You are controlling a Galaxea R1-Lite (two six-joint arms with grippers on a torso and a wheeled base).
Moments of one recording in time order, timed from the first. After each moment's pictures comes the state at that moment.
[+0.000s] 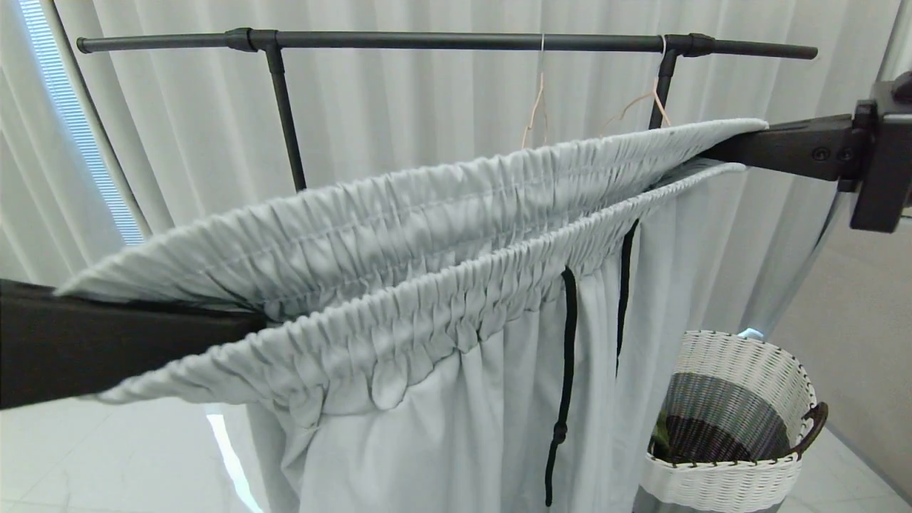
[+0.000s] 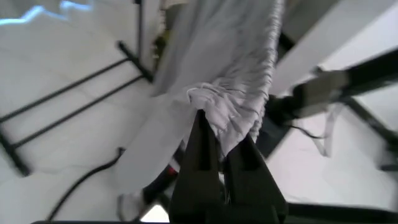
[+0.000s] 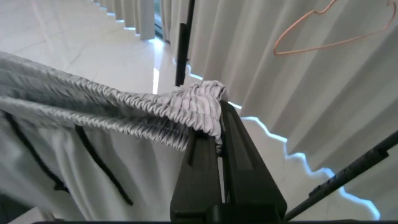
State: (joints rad) left arm -1.13 1.22 -1.57 0.83 0.11 -0.45; right arm 0.68 1.31 -1.35 0.17 0.21 -0.07
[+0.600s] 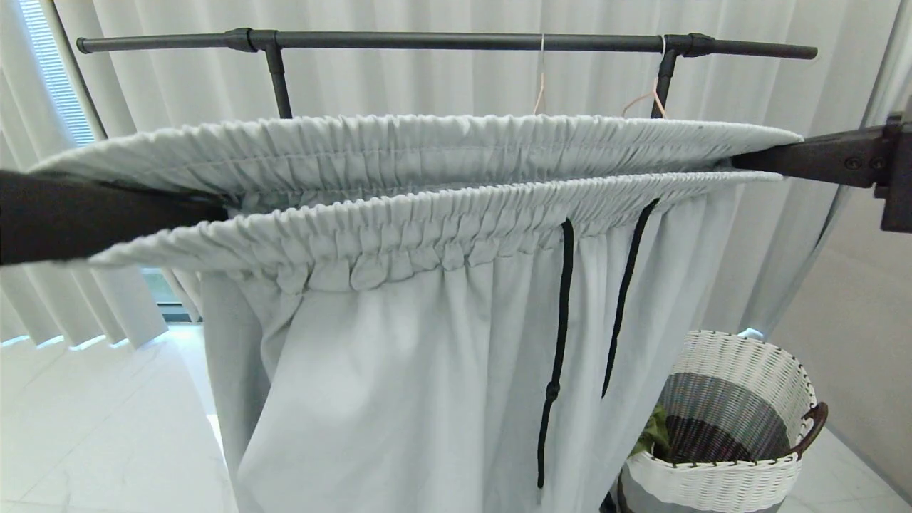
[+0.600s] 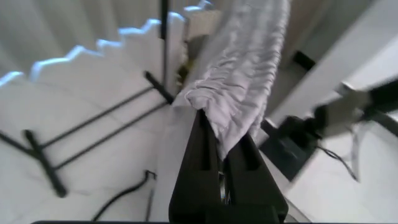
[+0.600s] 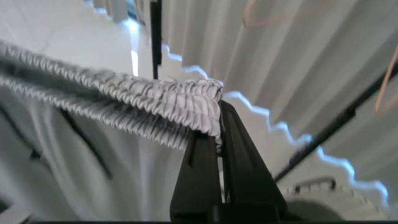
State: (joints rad) left arm -1.05 1.23 -1.64 0.83 0.23 -0.30; right arm 0.59 1.29 -1.40 0.34 0.16 -0.07
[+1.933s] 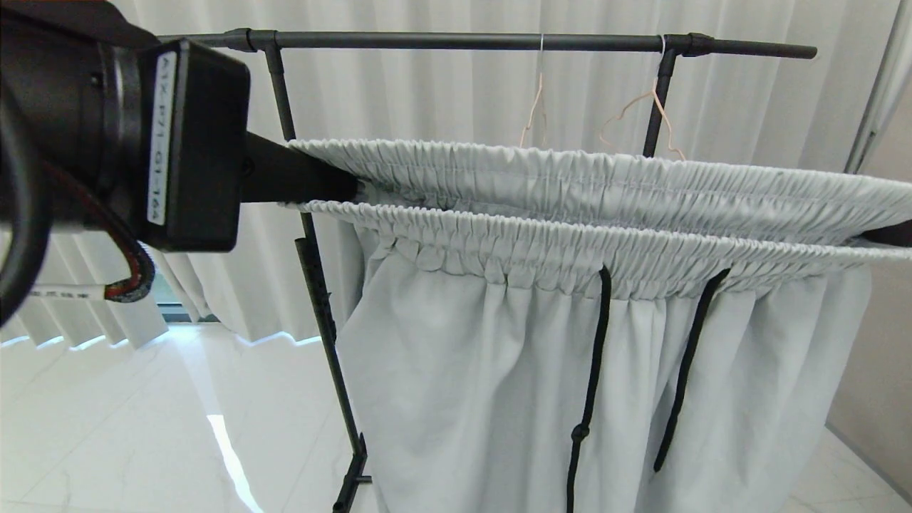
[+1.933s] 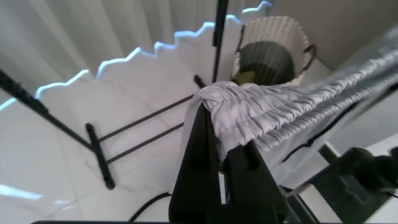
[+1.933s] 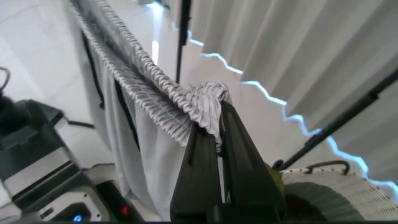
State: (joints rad) left arm -0.95 1.43 -1.75 0.81 0.32 -0.21; right arm 0.72 1.08 -1.31 0.49 0.16 -0.08
